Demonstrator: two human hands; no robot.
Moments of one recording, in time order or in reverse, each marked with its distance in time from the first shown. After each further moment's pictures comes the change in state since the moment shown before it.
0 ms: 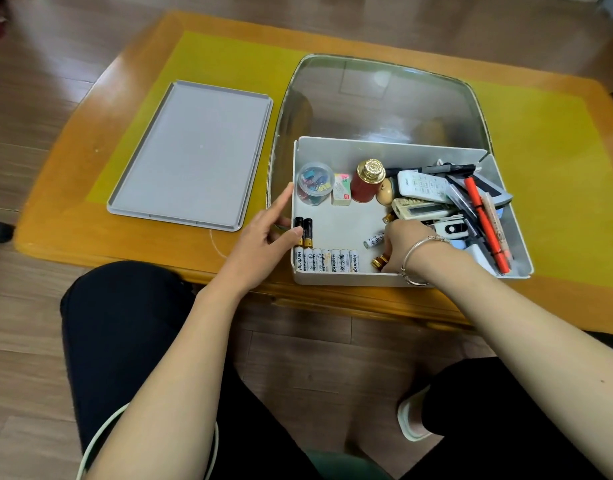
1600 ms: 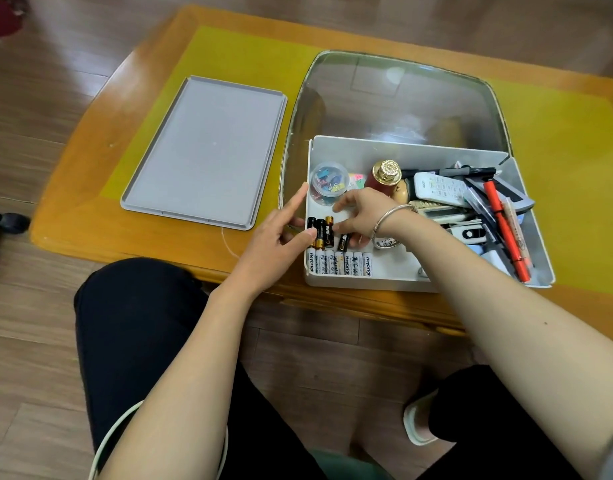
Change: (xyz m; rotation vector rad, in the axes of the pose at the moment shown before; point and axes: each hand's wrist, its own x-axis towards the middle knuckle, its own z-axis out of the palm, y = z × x) left_hand 0.005 -0.010 0.003 0.052 0.031 0.051; right_hand 0.052 -0.049 -0.020 0.675 -0.088 -0.200
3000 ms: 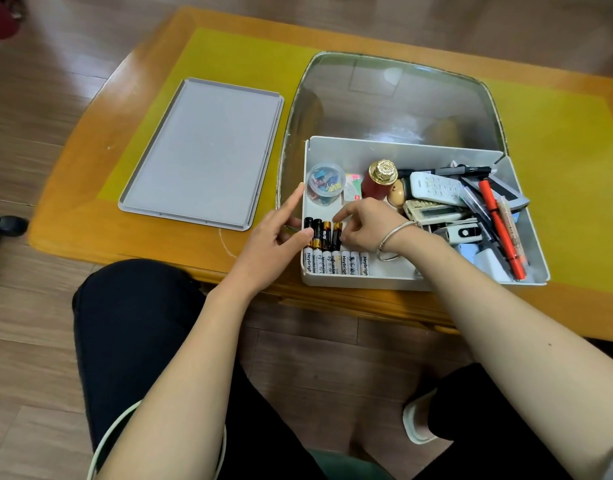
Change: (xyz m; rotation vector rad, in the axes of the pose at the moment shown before) left_hand -0.002 0.003 -0.001 -0.023 -0.009 0.003; right_hand -0.023 0.007 0.005 -0.208 0.125 -0.142
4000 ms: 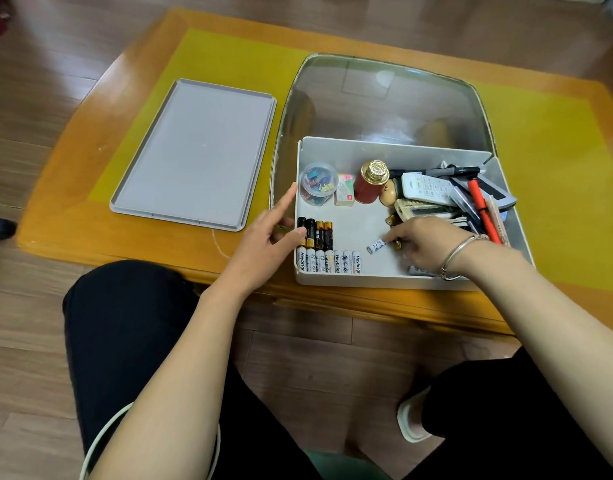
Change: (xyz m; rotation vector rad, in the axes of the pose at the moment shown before) left_hand 0.000 0.000 0.001 -0.034 0.000 -0.021; right_hand -0.056 0.047 -0.037 -0.432 -0.118 0.020
